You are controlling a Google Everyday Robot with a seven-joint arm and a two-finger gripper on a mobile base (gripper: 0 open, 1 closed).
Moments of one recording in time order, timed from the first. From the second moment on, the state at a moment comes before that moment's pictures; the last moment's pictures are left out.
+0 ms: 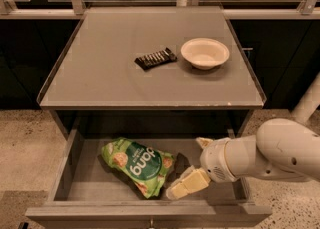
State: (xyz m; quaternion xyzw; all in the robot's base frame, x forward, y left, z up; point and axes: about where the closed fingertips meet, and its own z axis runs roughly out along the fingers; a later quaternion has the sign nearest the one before) arm 0.414 -0.078 0.705 -0.41 0.82 0.25 0.30
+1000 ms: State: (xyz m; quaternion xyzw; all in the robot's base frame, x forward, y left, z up) arm 0.433 -0.051 0.683 -0.39 0.81 0.28 0.33
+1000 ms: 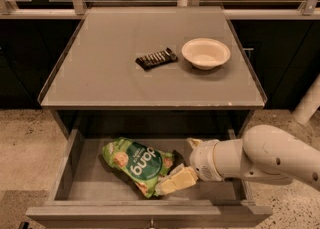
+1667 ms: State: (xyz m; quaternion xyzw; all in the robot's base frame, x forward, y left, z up) arm 0.462 -0.016 0.666 -0.39 0.79 0.30 0.36
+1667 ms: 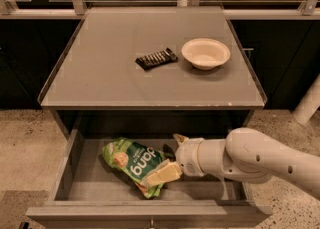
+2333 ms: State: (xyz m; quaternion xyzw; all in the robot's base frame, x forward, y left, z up) arm 0.475 0.021 0.641 -0.39 0.77 0.34 0.37
